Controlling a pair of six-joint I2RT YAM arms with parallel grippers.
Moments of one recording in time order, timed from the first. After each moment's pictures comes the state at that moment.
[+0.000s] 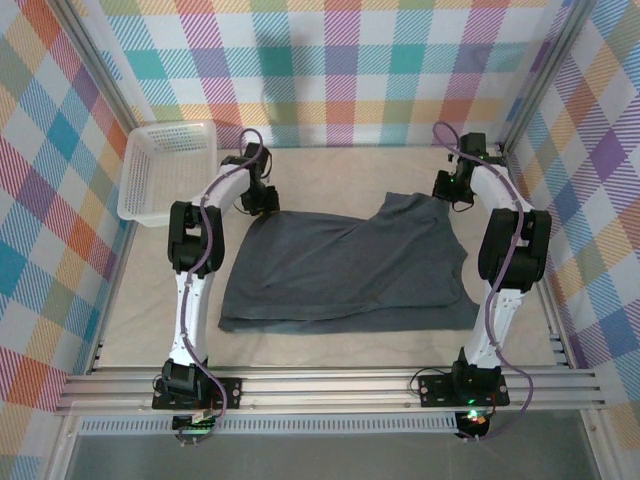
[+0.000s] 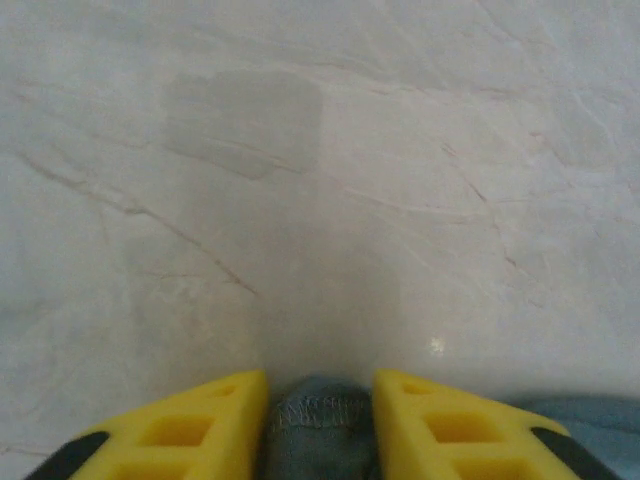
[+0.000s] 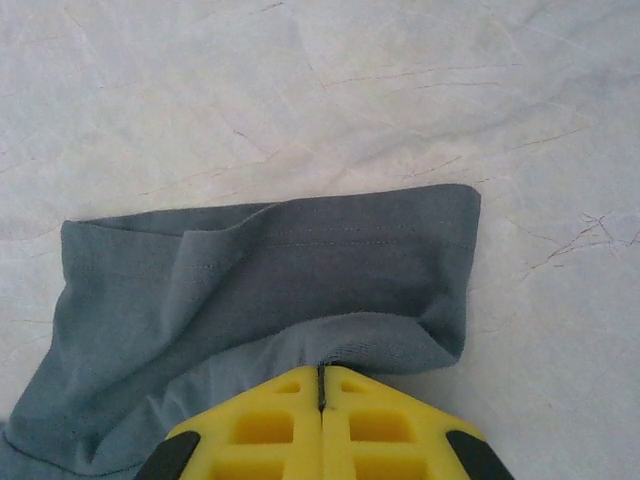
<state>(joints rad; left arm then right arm) -0.21 2.40 2.05 -0.95 0.08 -0.36 -0.05 2.06 1.69 -0.73 -0.14 0.19</state>
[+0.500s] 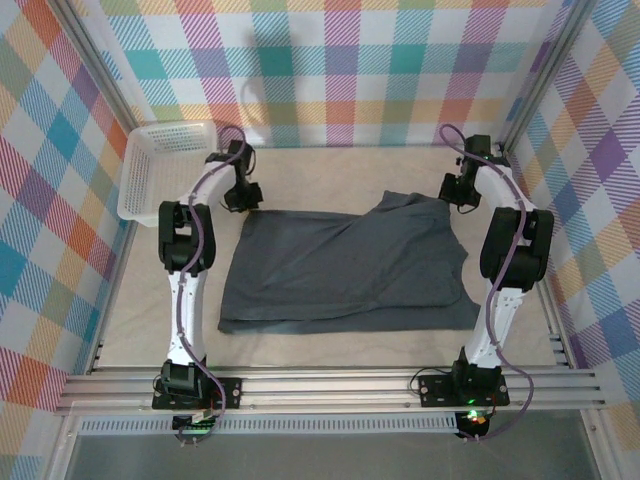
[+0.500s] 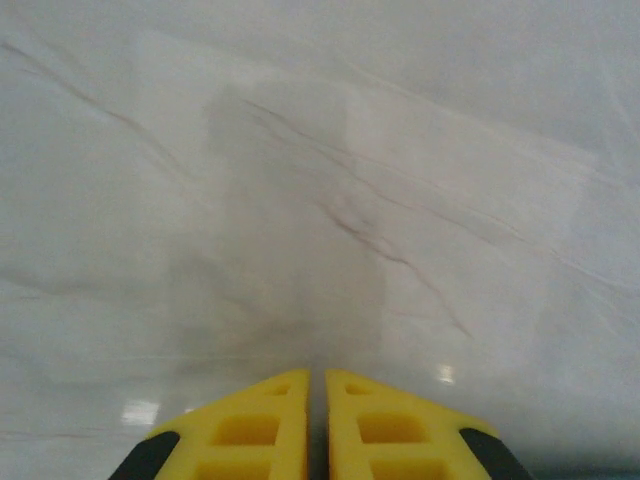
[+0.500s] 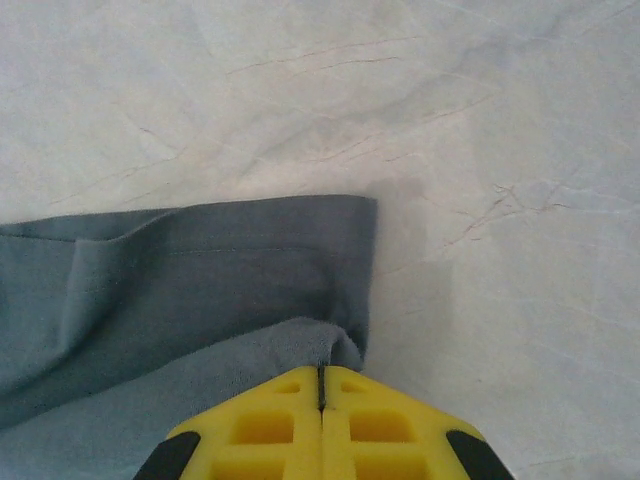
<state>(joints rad) -0.12 2.38 2.06 -0.98 0.00 -0.39 -0.09 2.07 1.69 -0.77 -0.07 0.21</state>
